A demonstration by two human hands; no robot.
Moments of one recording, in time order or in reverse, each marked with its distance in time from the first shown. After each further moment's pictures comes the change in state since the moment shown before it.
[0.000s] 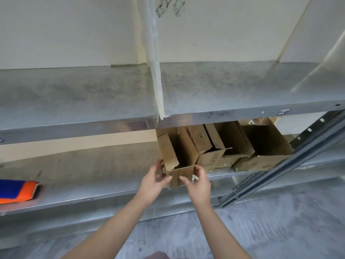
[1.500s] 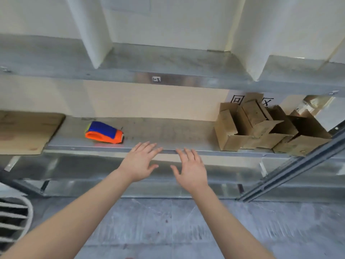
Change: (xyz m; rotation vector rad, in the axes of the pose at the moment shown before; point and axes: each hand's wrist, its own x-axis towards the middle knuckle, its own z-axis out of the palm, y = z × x) left_hand -0.207 -0.032 -0.253 1.346 0.018 0.364; right_hand -0.234 -0.099 0.127 -0.838 -0.325 -0.559
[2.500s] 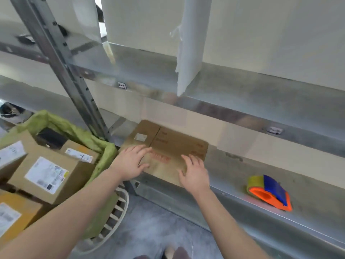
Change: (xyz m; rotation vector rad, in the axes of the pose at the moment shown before) left_hand -0.258 -0.627 -0.028 -0.025 -0.041 -0.502; right_hand 0.229 -0.581 0.193 0.087 -0.187 -0.294
